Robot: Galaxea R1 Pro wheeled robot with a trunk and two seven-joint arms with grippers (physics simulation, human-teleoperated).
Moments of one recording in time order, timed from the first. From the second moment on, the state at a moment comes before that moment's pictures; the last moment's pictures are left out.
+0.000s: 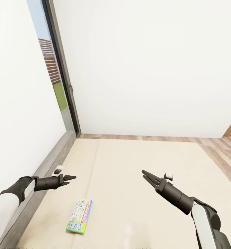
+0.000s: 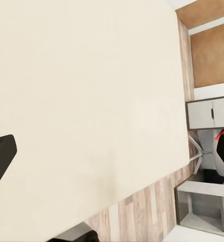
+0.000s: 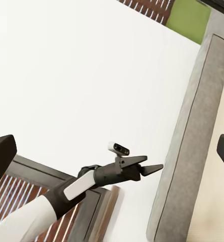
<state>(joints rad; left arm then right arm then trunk) -0.91 0.32 0.19 -0.22 0.00 0.60 -1.10 -0.21 0.08 -0.30 -1.59 -0.66 0.96 0.80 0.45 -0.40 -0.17</state>
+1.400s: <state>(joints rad) -0.91 0.32 0.19 -0.22 0.00 0.60 -1.10 -0.21 0.08 -0.30 -1.59 -0.66 0.96 0.80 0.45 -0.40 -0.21</state>
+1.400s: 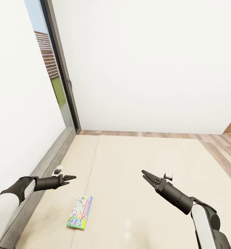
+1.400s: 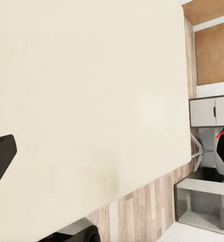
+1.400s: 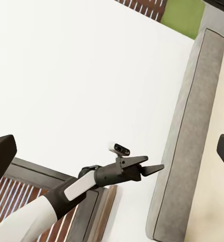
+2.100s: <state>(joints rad) -0.91 0.32 0.19 -0.22 0.00 0.59 -1.00 -0.21 0.08 -0.30 -1.59 -0.66 0.96 0.80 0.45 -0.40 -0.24</state>
